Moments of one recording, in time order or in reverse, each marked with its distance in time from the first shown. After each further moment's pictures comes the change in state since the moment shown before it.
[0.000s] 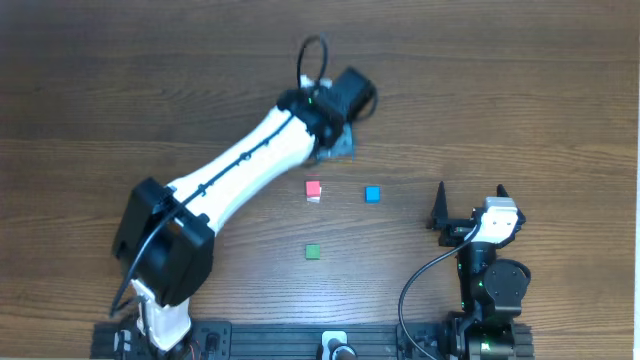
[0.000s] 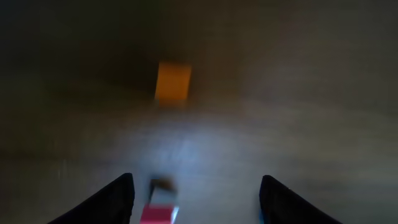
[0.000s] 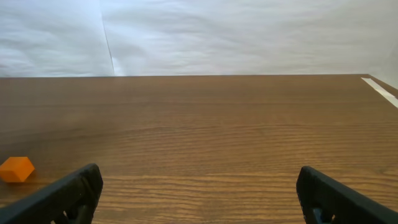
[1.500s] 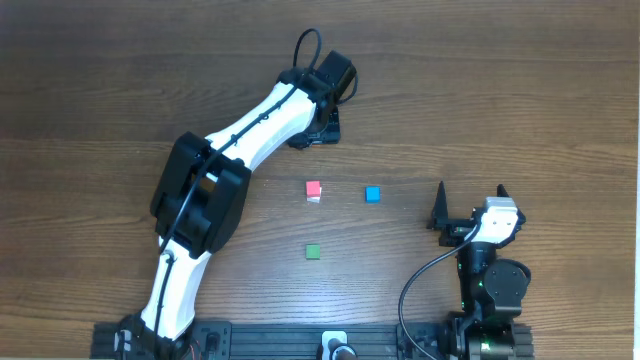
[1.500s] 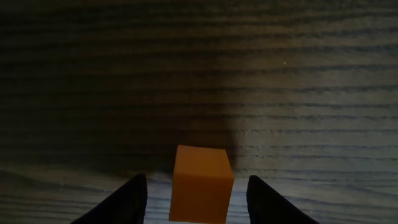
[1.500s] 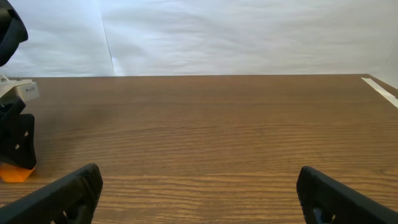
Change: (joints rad) left arm 0.119 0.279 0.114 0.035 0.081 0.153; right arm 0.000 0.000 0.000 0.000 0.000 0.000
